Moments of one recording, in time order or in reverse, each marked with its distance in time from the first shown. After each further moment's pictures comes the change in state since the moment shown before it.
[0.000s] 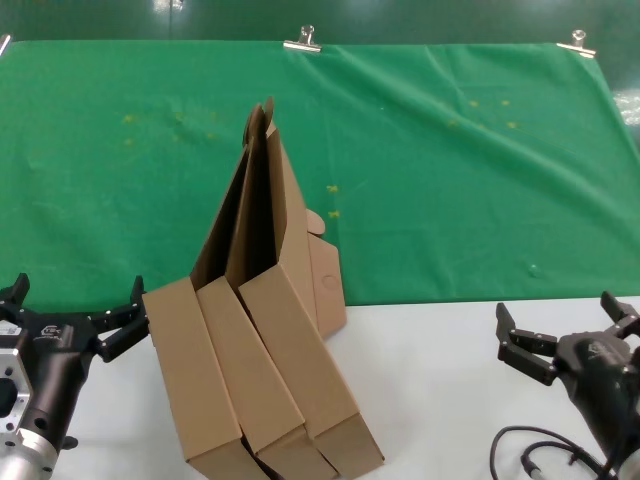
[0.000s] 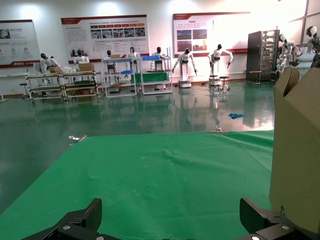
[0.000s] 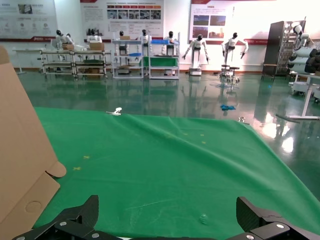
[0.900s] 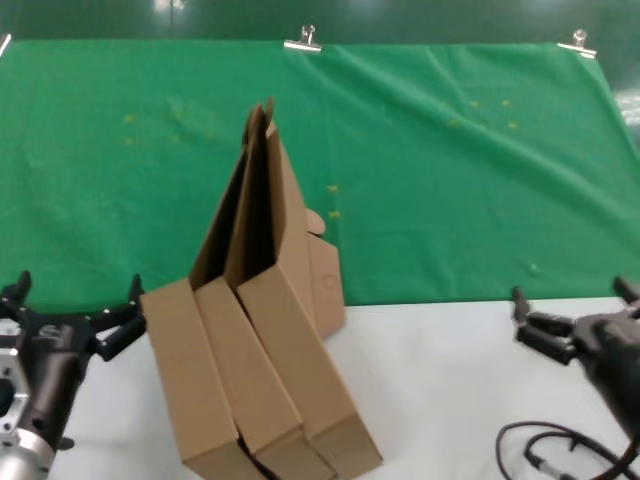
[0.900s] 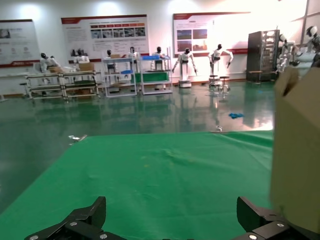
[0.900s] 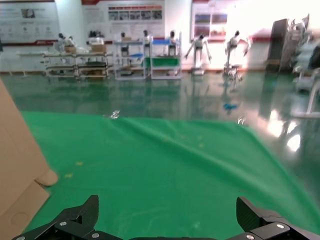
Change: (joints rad) left arm 0.000 0.000 0.000 0.000 0.000 0.000 0.000; right arm 0.058 0.077 -0.006 -0.052 0.035 -0.030 0.054
